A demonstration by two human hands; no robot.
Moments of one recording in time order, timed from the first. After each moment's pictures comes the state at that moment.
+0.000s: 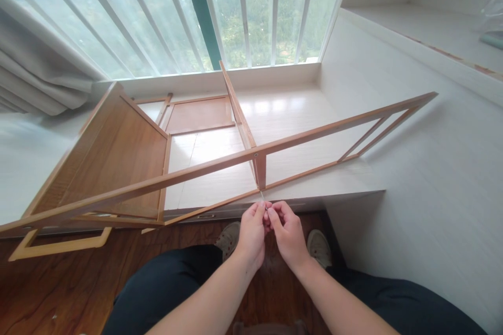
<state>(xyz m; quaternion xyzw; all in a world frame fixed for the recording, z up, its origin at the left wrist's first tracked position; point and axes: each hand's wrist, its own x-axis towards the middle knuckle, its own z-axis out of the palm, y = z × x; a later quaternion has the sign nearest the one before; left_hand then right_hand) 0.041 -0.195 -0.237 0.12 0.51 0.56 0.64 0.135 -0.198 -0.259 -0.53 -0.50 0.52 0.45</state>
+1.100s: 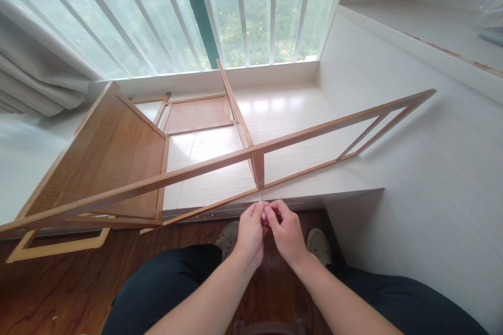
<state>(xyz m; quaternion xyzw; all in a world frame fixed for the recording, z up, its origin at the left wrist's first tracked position) 0.040 -0.195 -0.244 0.11 0.52 0.55 0.64 0.137 -0.195 -0.263 -0.53 -0.57 0.46 0.42</state>
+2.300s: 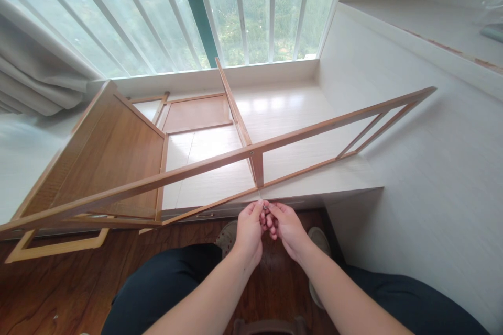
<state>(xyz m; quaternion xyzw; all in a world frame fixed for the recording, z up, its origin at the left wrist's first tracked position) 0.041 -0.193 -0.242 0.15 0.51 0.53 0.66 0.133 -0.181 -0.273 -0.48 -0.31 0.72 0.40</state>
